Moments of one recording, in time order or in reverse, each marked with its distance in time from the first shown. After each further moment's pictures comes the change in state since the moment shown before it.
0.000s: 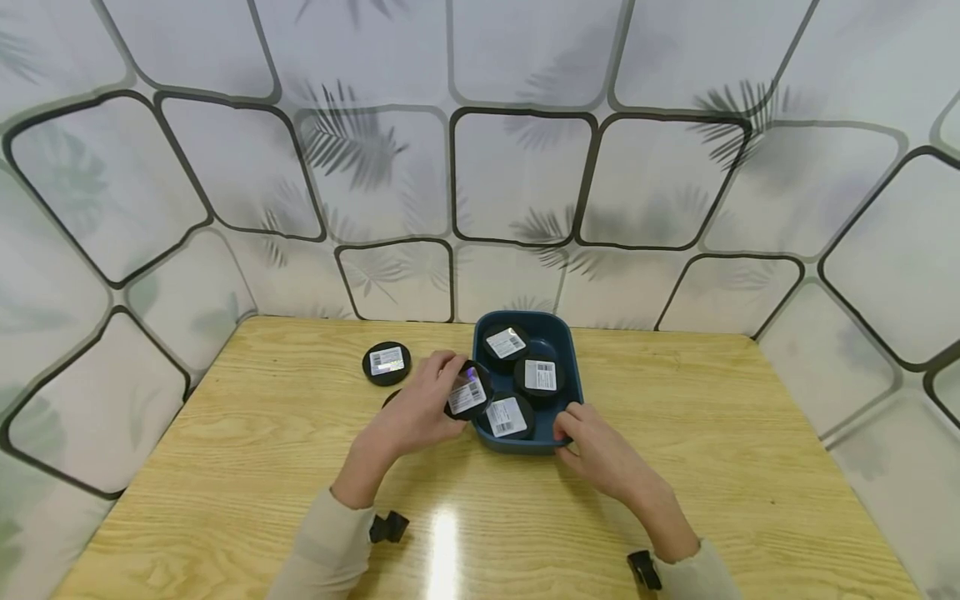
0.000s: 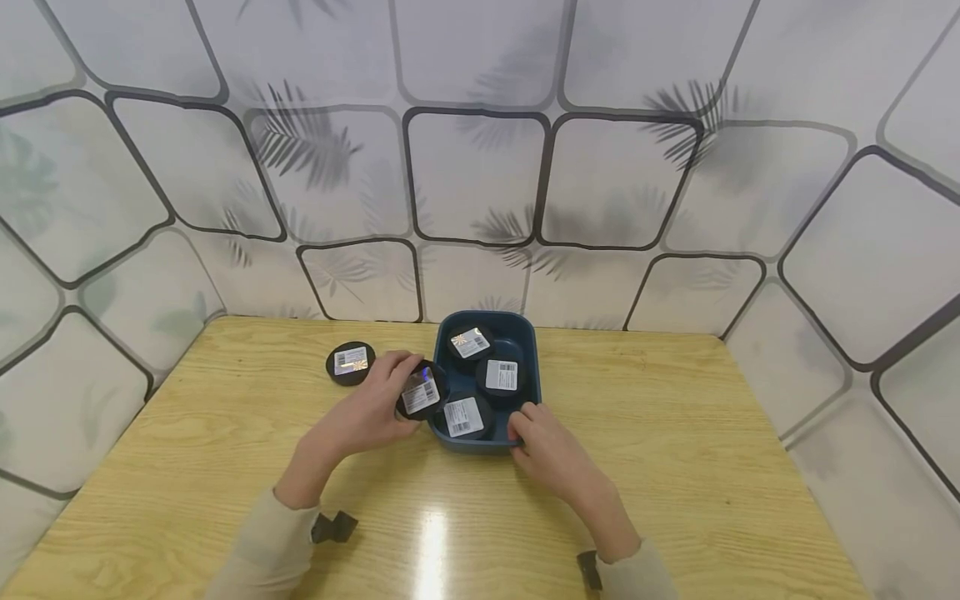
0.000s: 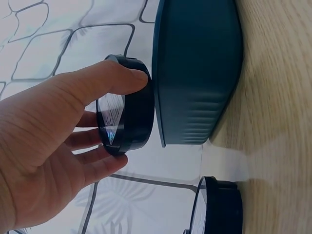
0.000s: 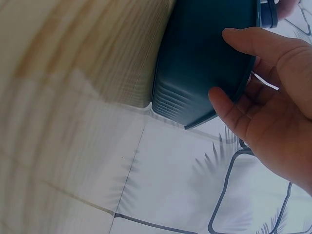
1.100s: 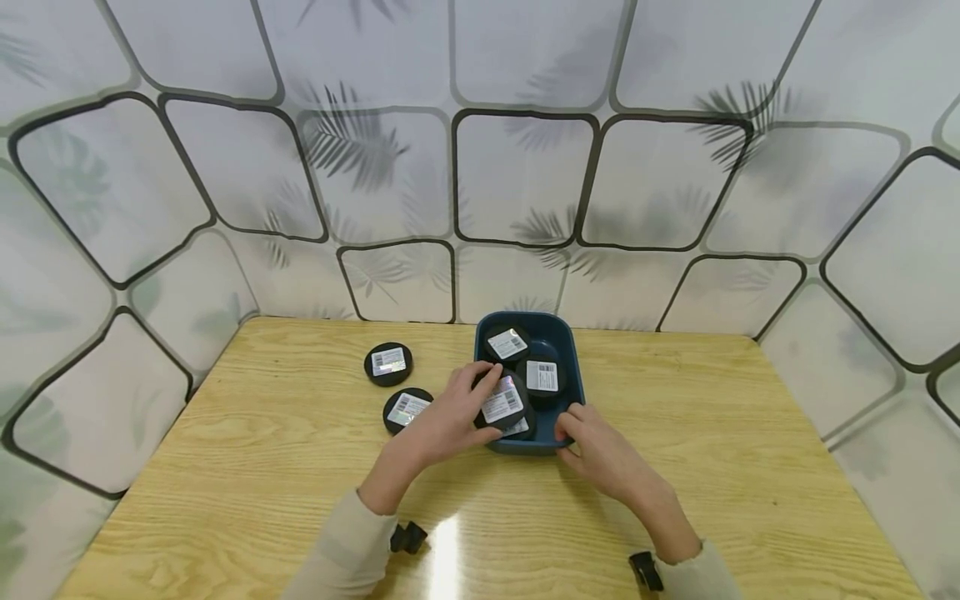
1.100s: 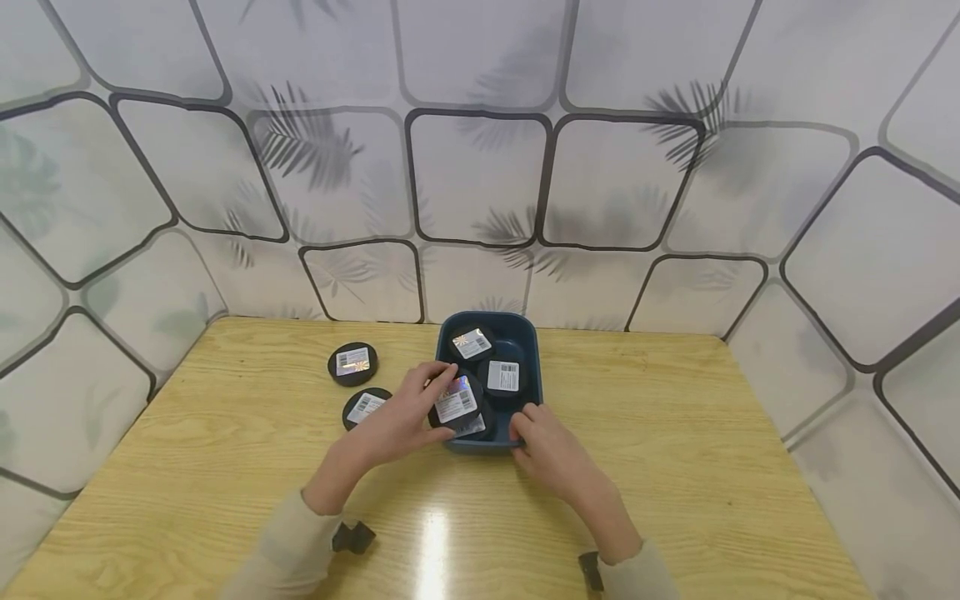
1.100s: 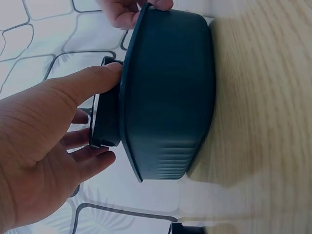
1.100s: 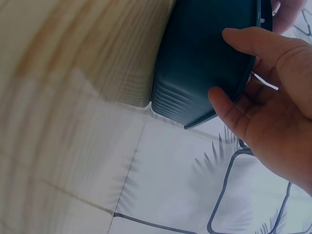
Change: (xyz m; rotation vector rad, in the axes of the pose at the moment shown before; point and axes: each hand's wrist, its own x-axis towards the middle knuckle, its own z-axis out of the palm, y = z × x) left_hand 0.008 0.020 0.023 -0.022 -0.042 0.126; right_hand 0.000 -0.002 0.000 -0.003 -0.005 0.019
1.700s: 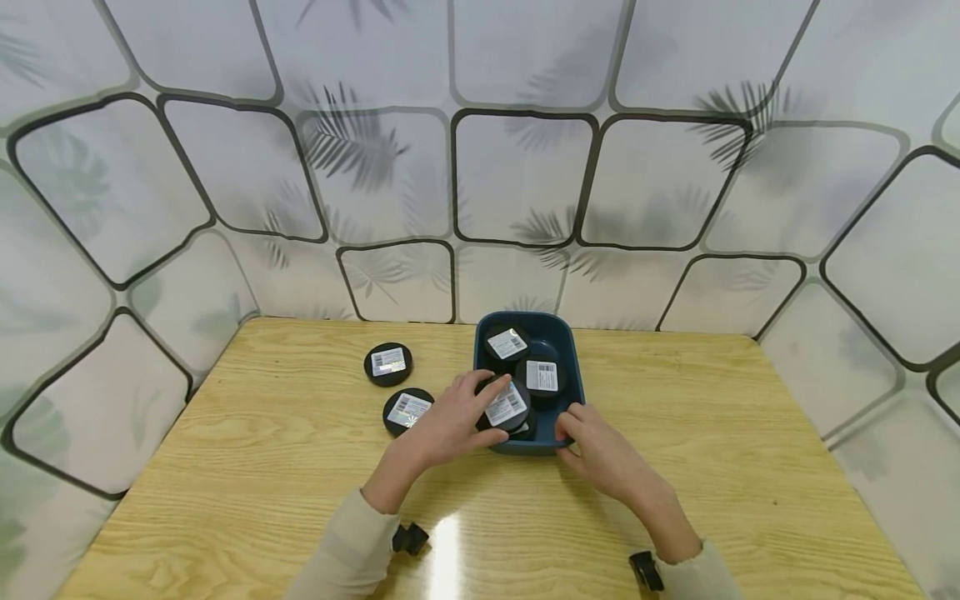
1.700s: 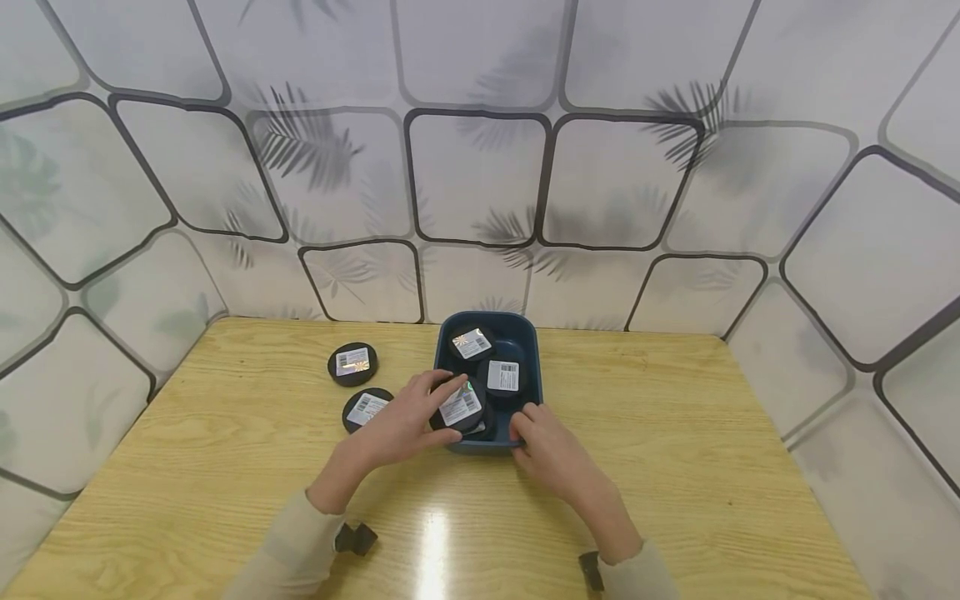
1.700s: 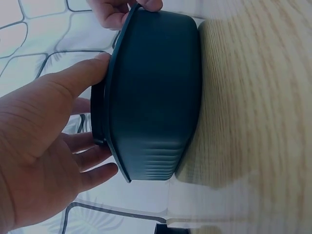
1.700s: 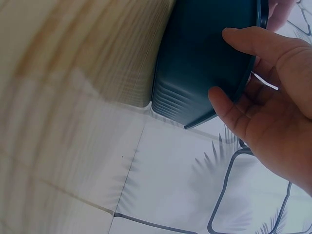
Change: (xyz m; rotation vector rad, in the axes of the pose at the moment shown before) left_hand 0.001 -0.003 0.010 -0.021 -0.065 -0.069; right_hand -0.001 0.001 0.000 0.001 0.000 -0.026
